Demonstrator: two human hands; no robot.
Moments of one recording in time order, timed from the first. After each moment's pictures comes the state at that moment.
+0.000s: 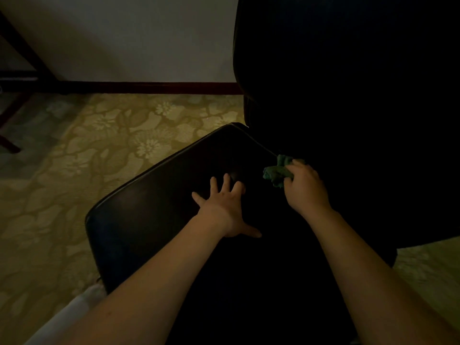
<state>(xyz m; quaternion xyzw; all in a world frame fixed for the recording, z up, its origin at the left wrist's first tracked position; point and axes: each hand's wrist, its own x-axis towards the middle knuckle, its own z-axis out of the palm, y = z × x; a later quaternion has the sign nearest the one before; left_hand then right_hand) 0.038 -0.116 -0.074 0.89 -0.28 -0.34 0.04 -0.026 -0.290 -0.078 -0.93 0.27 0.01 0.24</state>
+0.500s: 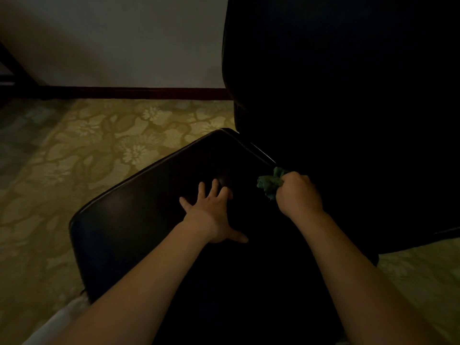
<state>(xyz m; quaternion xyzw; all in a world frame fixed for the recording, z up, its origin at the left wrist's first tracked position) 0.037 -0.115 -0.077 0.89 -0.29 -0.33 0.05 -0.034 -0.295 -0.069 -0.92 0.33 0.06 0.20</state>
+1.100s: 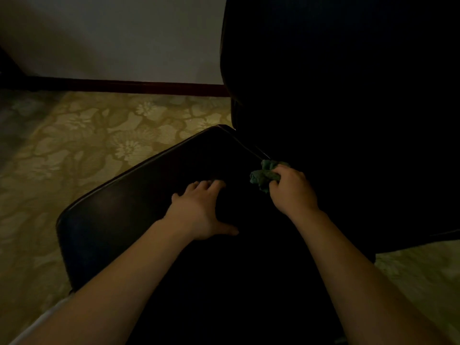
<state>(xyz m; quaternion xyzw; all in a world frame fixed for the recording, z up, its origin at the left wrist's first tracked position) 0.048 -0.091 -0.072 0.90 -0.35 -0.25 0.08 -0.025 -0.306 -0.085 -0.92 0.29 0.03 0.26</state>
